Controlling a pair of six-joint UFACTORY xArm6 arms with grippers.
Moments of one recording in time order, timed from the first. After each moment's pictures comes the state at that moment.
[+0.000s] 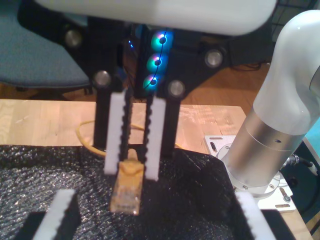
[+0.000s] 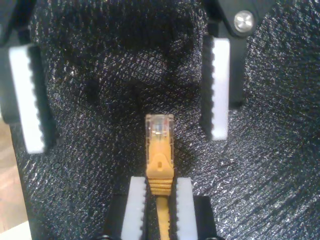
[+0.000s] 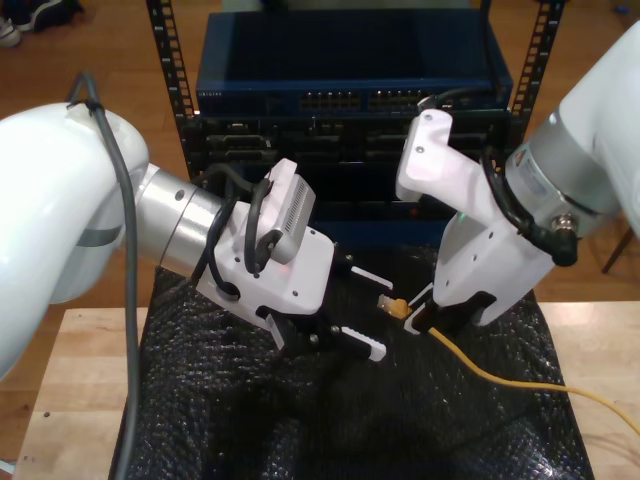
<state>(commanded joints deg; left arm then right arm) -4.2 -22.5 -40.8 -63.5 88.2 -254.2 22.0 -35.3 -45.0 23.0 70.9 -57.7</state>
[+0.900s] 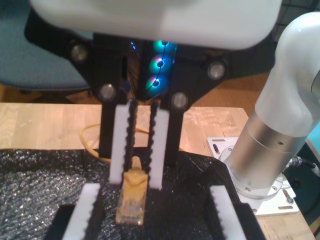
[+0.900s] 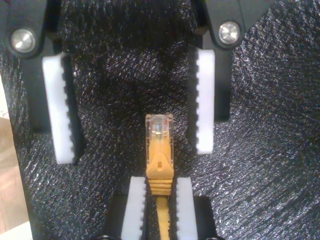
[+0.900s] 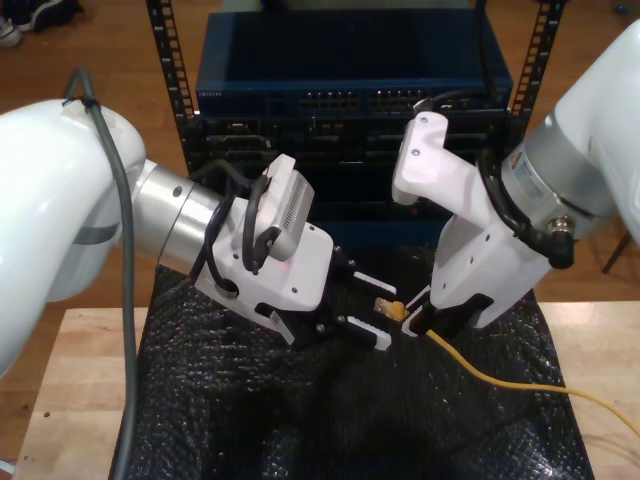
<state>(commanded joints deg) -3.9 -23.2 -40.9 -64.0 88.3 -254.2 22.0 -35.3 -44.9 23.0 70.8 -57.6</state>
